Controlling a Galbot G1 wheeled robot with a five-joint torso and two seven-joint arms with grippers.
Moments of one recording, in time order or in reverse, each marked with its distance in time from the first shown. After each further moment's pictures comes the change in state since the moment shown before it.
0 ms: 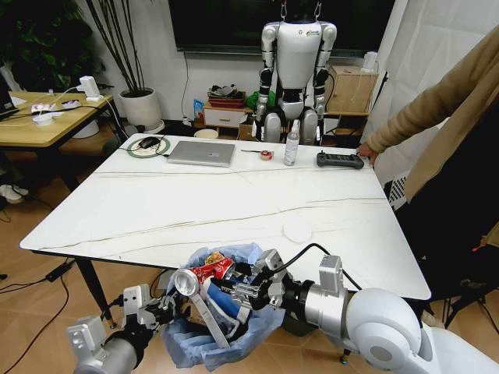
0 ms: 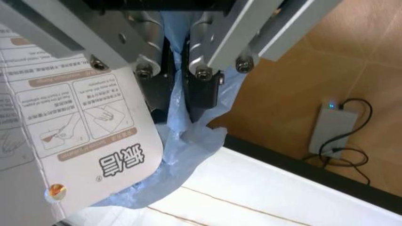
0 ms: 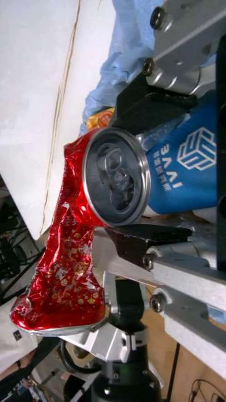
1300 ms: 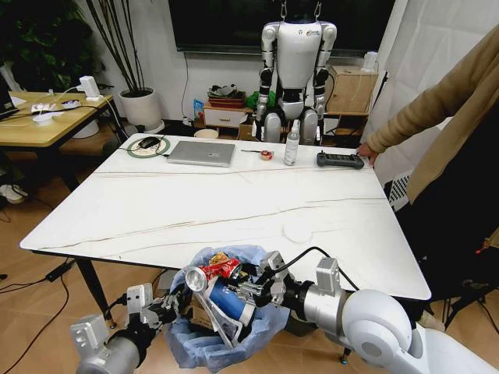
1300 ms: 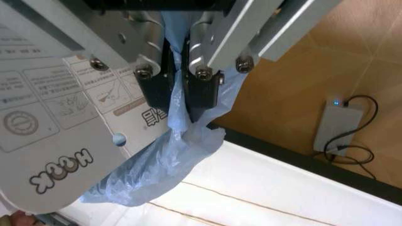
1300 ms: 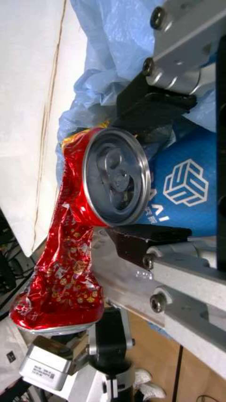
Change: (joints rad) left arm -0.018 0.010 0.002 -0.001 -0.015 0.004 -0.002; right arm -0.058 0.006 0.024 -0.034 -0.060 0.017 -0.018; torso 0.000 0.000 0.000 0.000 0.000
